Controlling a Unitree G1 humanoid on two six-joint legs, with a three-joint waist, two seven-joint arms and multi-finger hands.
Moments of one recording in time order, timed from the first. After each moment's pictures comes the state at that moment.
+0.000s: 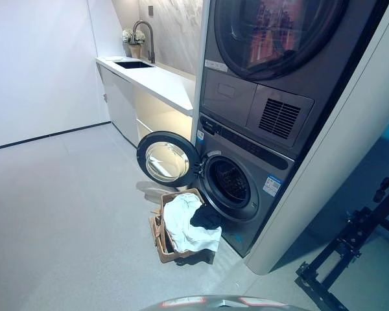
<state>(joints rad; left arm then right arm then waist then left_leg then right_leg) 0.03 0.25 -0.28 1.40 -0.06 0.04 0.10 0.08 -0.18 0.10 1.43 0.17 0.06 -0.16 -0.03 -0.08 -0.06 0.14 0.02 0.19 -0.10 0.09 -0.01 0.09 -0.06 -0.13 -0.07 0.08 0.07</state>
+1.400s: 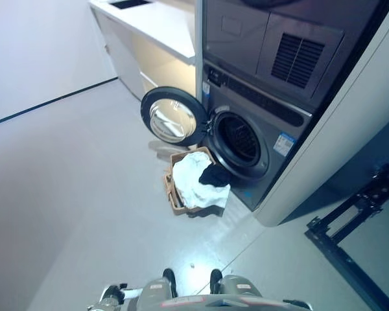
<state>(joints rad) -0.11 0.20 -0.25 1.37 -0.21 0.02 0.11 -0.08 -0.29 0.13 1.42 0.18 0.03 -0.17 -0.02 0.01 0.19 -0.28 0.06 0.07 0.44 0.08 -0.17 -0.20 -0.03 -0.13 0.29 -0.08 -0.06</state>
